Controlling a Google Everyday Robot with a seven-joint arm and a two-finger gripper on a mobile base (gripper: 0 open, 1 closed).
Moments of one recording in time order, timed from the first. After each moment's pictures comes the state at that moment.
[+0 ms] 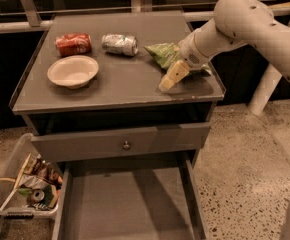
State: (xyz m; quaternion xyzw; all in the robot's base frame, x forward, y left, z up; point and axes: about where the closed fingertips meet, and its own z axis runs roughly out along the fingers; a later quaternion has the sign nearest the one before) arm 0.710 -0.110 0.844 -0.53 0.77 0.07 0.35
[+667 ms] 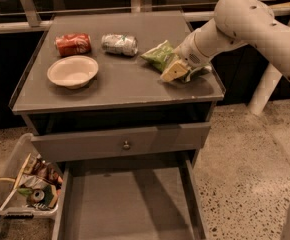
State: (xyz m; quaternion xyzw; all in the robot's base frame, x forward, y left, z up) arm 0.710 -0.110 0.844 -0.53 0.77 0.07 0.35
